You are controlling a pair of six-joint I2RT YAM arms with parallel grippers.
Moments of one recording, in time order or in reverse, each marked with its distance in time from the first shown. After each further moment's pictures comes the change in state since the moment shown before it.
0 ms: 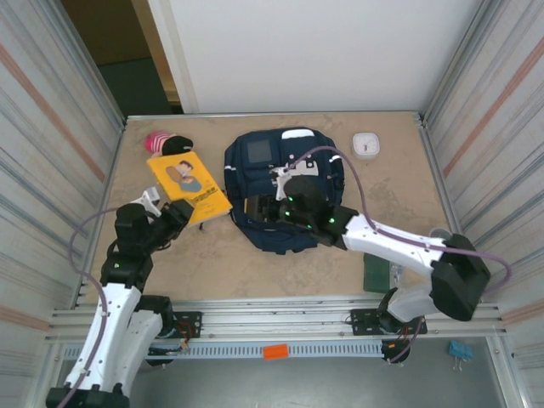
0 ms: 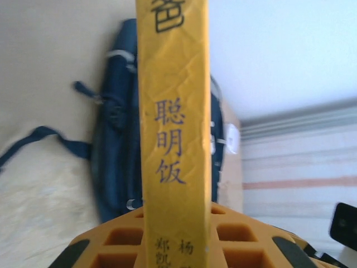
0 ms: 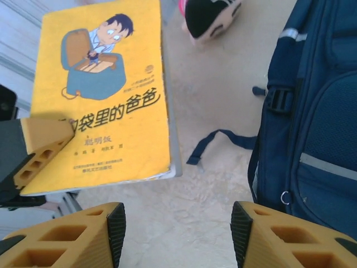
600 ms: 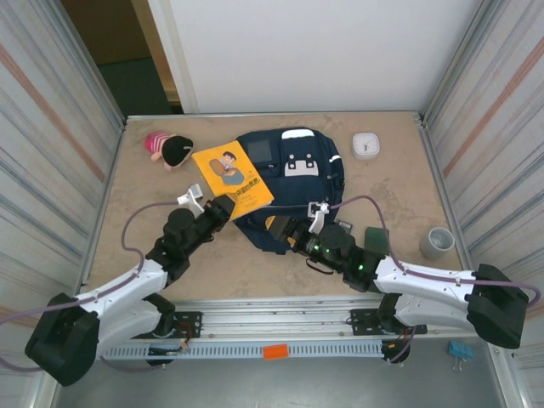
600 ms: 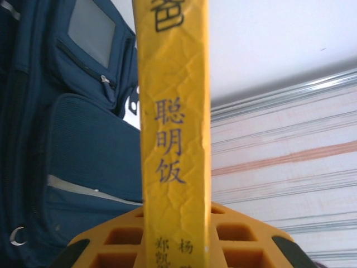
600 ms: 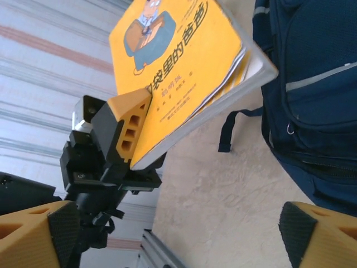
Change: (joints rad) left arm -0.443 0.410 -0.194 0.830 -0.335 -0.220; right arm 0.140 -0.311 -0.473 0.364 0.237 0.469
